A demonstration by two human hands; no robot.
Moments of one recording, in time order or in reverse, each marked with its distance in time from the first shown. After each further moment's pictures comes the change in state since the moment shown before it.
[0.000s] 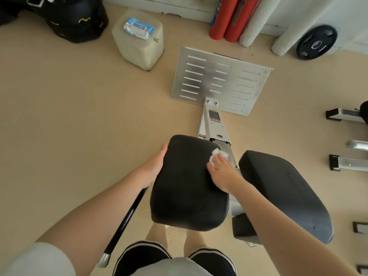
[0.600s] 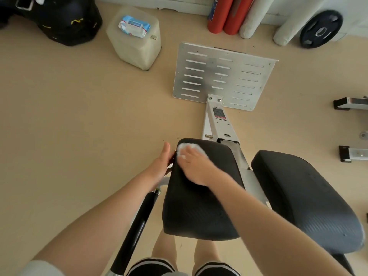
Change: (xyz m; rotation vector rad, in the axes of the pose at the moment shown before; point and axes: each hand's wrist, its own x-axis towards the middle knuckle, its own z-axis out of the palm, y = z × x) left_hand 0.034 -0.005 -0.023 -0.002 -0.063 0.113; right_hand 0.060 -0.080 -0.015 -0.082 0.108 -0.192
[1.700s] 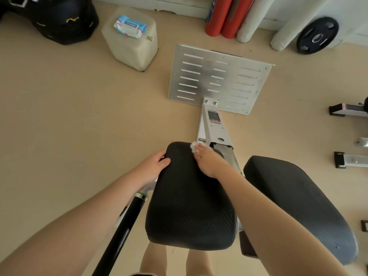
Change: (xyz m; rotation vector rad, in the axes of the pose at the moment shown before) left_hand 0.007 0.010 0.005 0.257 0.039 0.146; right_hand 0.013 0.079 0.016 0.240 -0.028 0.145
